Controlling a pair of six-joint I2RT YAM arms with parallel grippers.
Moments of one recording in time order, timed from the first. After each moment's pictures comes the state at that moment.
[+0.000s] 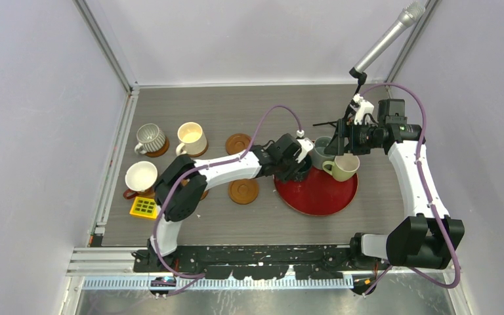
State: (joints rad) left arm -0.96 1.98 1.47 -0.36 -0.07 -0.02; right arm -0.10 1.28 1.20 -0.90 -0.59 -0.10
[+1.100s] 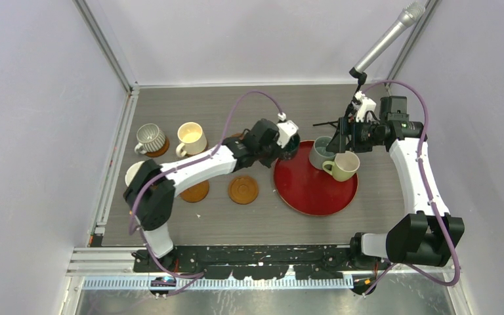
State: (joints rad) left arm -0.88 1.80 1.36 -0.30 -0.06 0.06; right arm -0.11 1.29 1.24 -0.91 -0.58 -0.11
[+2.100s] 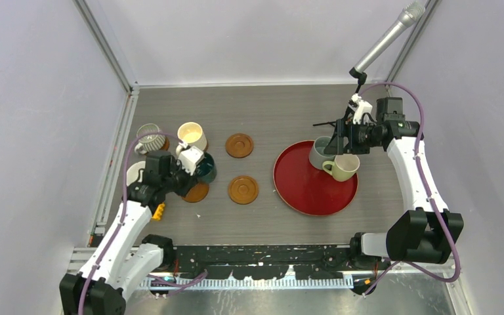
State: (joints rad) left arm -0.22 0.85 0.65 -0.55 0.26 0.34; right arm -0.09 1.32 1.22 -0.92 -0.58 -0.10
